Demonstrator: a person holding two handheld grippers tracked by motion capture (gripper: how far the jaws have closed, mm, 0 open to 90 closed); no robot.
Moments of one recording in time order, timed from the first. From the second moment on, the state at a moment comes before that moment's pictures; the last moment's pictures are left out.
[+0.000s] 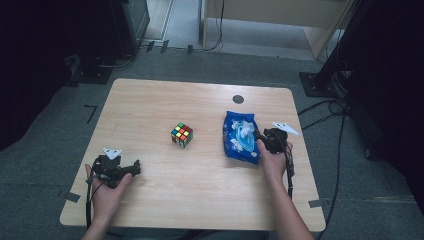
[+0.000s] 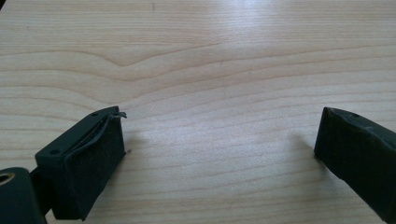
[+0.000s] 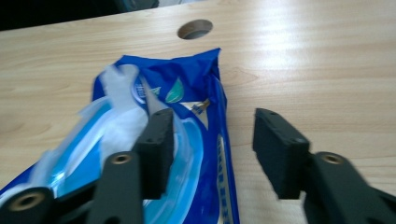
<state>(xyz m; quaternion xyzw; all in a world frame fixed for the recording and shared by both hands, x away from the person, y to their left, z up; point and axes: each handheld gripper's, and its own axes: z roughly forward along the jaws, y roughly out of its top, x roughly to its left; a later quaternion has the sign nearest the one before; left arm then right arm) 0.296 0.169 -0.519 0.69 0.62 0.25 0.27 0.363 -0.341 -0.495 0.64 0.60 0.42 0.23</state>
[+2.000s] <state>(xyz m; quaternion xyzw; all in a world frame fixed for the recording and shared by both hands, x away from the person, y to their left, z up) 0.385 0.015 -0.512 0.79 0.46 0.24 0.32 0.287 -0.321 -0.470 0.55 0.68 0.43 0.22</state>
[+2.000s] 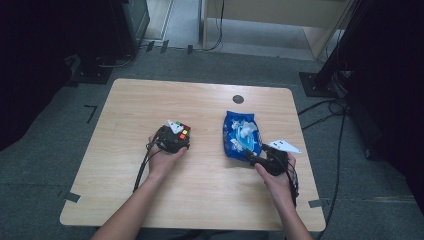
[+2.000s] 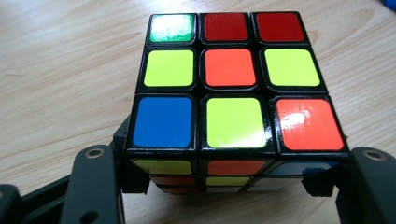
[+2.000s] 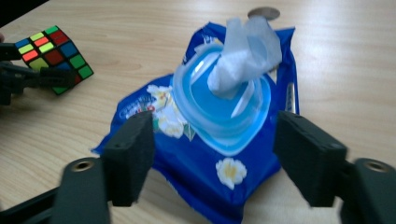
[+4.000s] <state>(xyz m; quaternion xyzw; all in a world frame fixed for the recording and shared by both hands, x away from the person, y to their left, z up) 0.280 0.042 -0.481 0.83 0.35 0.19 0.39 0.317 -0.316 -0.430 0.53 0.64 0.50 0.24</state>
